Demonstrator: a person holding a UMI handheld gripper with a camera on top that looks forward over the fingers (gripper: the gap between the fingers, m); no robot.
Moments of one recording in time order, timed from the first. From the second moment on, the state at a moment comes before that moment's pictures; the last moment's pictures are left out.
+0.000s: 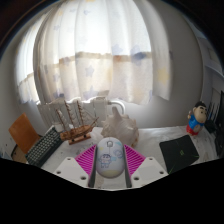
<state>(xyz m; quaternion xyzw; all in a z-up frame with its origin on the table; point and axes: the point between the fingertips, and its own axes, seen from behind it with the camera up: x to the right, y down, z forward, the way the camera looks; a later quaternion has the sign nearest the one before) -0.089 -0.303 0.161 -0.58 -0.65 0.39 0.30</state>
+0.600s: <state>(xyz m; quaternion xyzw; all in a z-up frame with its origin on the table) -0.182 0.050 -0.014 -0.63 -0.66 0.26 0.32</state>
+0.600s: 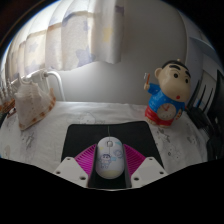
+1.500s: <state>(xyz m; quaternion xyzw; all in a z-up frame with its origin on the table) 0.094 -0.007 0.177 -0.66 -0.63 0.25 0.31</state>
